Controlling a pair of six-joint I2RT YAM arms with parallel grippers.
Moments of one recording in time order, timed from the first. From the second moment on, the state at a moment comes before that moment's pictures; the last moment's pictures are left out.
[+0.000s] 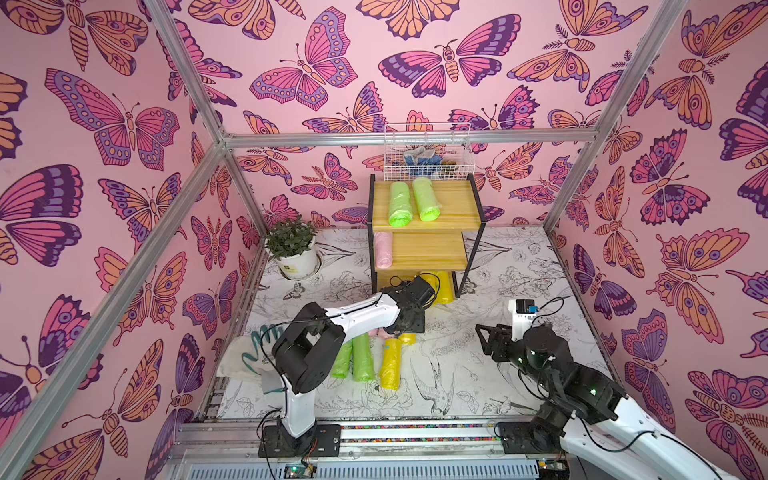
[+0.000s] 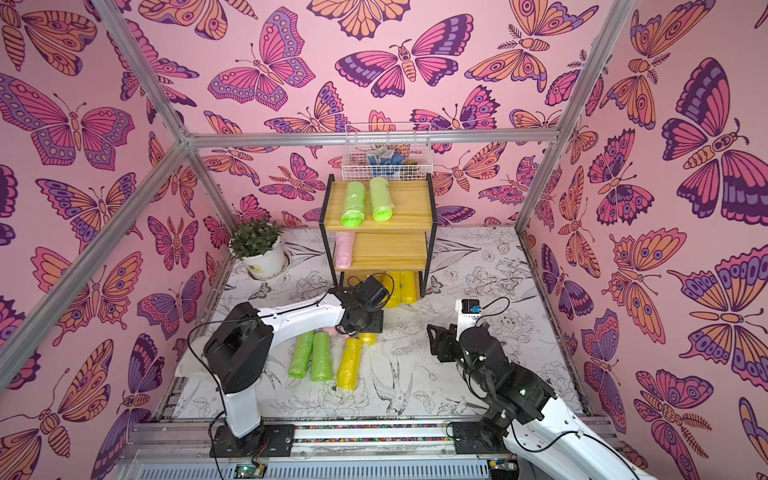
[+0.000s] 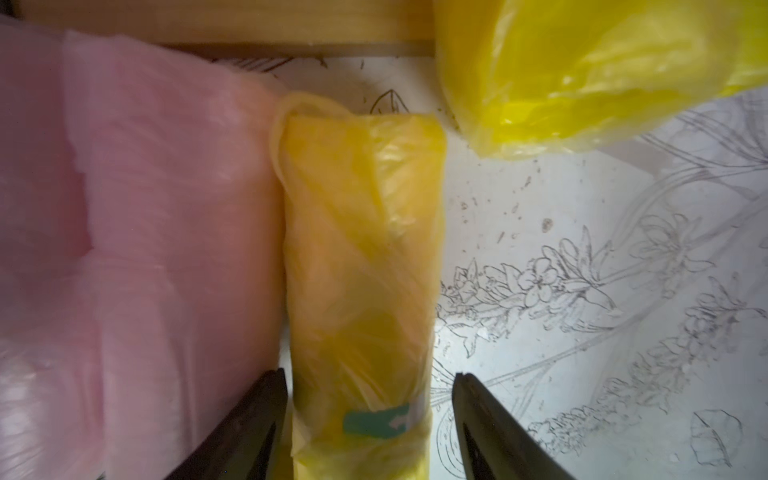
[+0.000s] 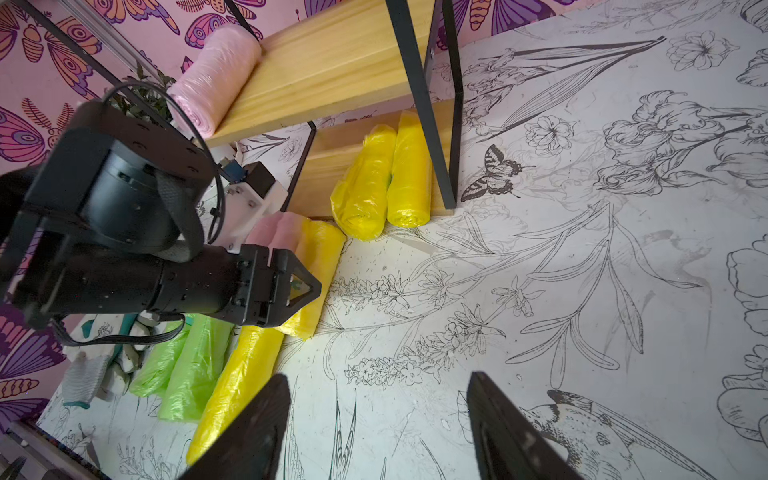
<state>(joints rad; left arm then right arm) -0.81 1.90 1.31 -0.66 -0.12 -0.72 0.75 0.53 0.57 -0.54 0.27 0.63</state>
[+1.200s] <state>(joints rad) -0.81 1.00 0.74 -0.12 -0.02 -1.03 0.77 0.72 0.75 -0.48 0.09 0.79</state>
